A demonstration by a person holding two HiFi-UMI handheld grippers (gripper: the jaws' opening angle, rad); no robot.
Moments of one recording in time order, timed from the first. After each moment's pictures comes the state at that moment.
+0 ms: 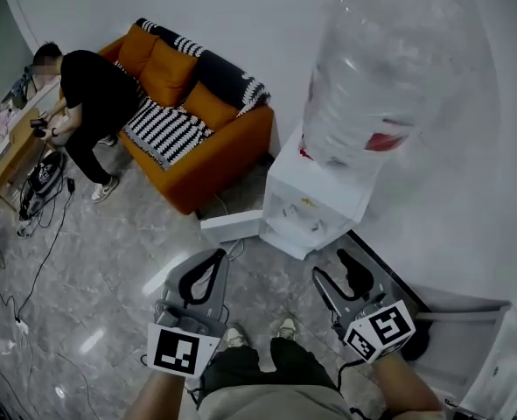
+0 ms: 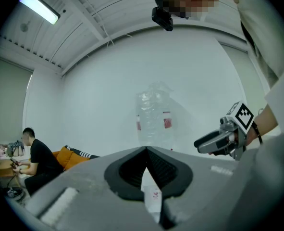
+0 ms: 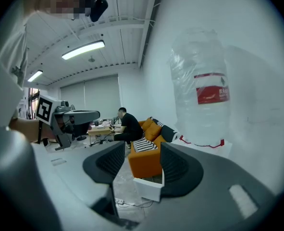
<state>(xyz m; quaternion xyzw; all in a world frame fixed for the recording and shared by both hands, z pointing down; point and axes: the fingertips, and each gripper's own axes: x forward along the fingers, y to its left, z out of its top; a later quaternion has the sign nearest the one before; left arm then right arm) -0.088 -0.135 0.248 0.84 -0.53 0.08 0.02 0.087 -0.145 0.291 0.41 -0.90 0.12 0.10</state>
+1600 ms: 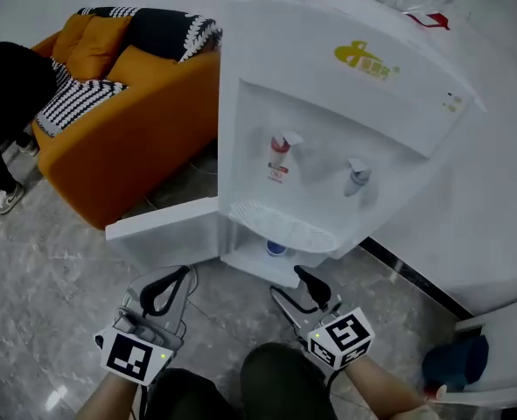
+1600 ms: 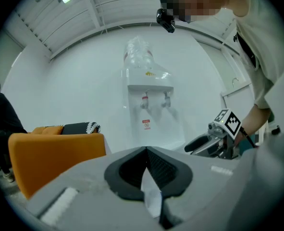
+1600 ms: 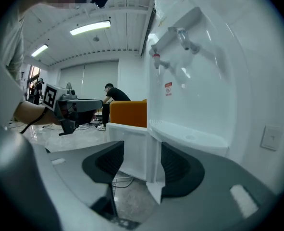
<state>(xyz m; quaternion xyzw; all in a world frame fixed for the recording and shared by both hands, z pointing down) -0.070 -0.226 0.790 0.90 -0.43 0.06 -0.01 0.095 -0.226 0.856 0.42 -0.89 0.08 0.12</state>
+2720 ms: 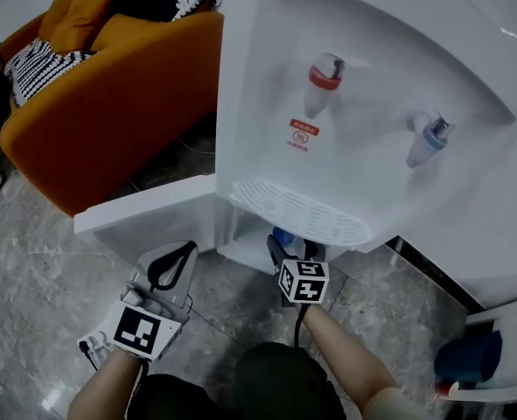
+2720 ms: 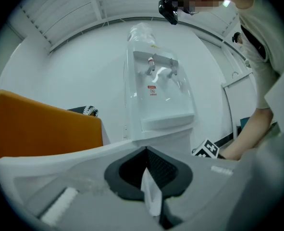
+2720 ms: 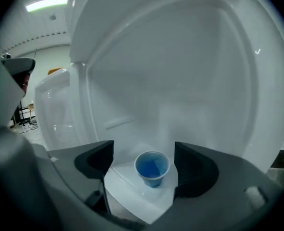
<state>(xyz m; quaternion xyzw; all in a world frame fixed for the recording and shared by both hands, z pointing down) -0.057 -0.301 0.911 0.91 -0.42 0.06 -0.01 0.156 -0.381 1.096 0.62 -0.75 0.17 0.14</state>
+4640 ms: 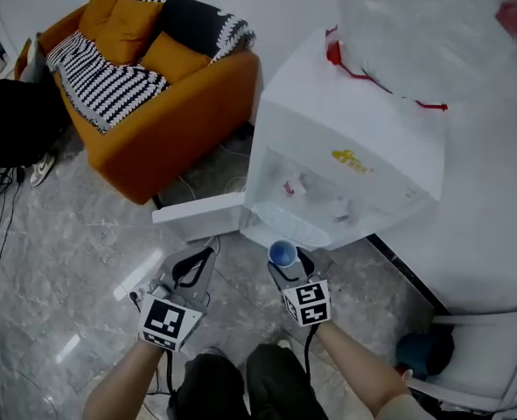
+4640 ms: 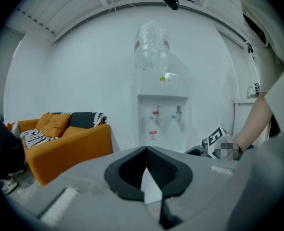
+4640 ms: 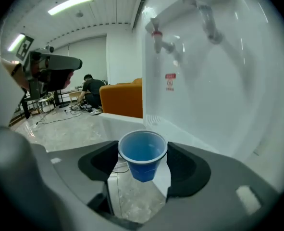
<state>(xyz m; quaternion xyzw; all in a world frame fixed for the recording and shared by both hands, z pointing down) -0.085 -0.233 0.690 0.88 -0.44 0.14 0.05 0.078 -0.247 0.842 0.45 -0.84 0.15 0.26</state>
